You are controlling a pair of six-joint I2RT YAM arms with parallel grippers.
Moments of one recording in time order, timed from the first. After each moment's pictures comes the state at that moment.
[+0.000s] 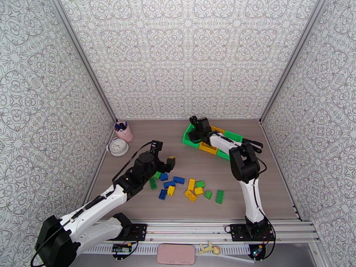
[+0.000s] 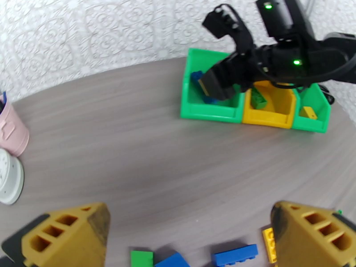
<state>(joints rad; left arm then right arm) -0.63 1.04 0.67 -0.07 -0.24 -0.26 0.43 2.25 1.74 -0.16 0.02 -0.10</state>
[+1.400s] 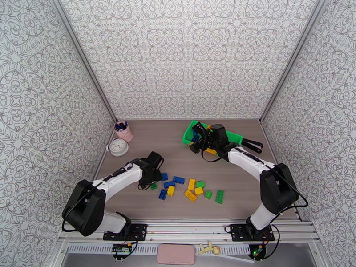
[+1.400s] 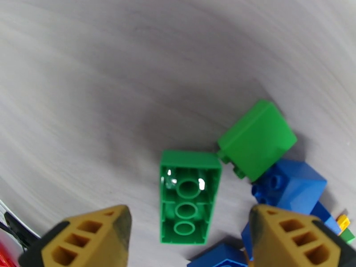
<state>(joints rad) -0.49 1.45 0.83 -0.78 -0.13 -0.98 0.44 1.67 1.17 -0.01 -0.29 -0.24</state>
